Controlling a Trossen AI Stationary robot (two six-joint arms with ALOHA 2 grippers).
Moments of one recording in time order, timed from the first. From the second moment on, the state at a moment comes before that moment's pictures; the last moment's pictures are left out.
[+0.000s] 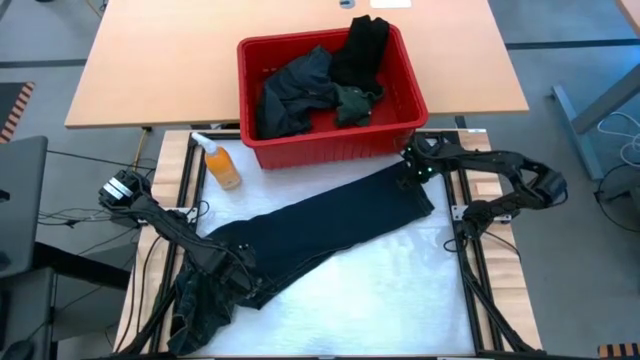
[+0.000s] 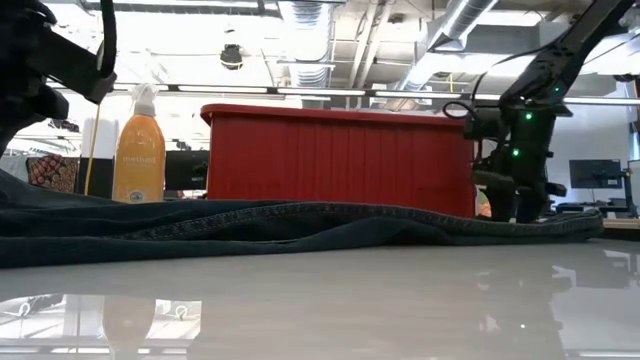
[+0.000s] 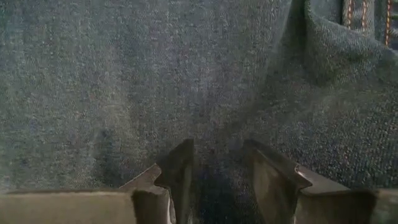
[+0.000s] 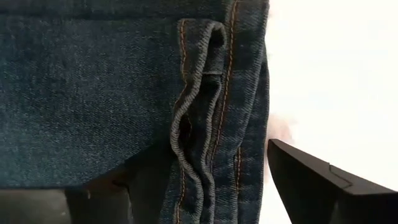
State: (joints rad) left arm -0.59 1.54 0.95 -1.00 0.01 -0.99; right arm -0.84 1.42 0.56 -0.47 0.02 0.28
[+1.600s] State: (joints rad) left arm -0.50 1.54 1.04 -0.72 -0.33 -0.57; right arm -0.57 1.44 1.13 -1.57 1.07 0.32
